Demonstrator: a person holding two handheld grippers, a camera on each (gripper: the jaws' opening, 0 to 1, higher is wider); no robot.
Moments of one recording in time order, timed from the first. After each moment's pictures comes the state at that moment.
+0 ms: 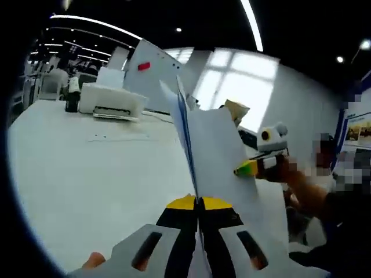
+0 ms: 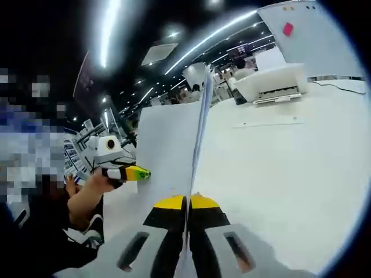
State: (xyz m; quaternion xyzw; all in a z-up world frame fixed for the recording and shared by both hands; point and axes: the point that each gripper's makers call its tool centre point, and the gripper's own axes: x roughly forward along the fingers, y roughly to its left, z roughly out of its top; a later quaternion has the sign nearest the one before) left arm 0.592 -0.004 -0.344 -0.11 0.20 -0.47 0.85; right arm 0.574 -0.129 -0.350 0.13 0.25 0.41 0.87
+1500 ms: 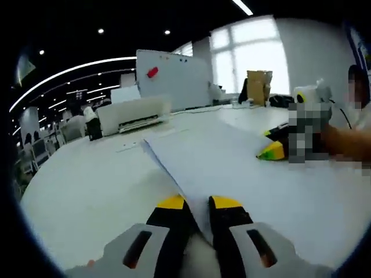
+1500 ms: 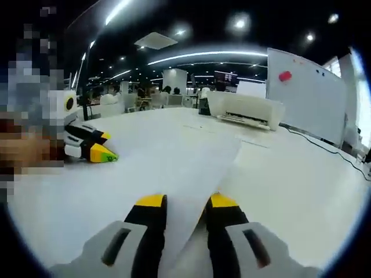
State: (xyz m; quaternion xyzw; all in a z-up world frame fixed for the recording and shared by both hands) left arm 0.634 -0.001 -0.414 0.10 0.12 -0.36 0.92; right arm 0.634 -0.152 -0.424 -0.08 0.17 0.26 0.95
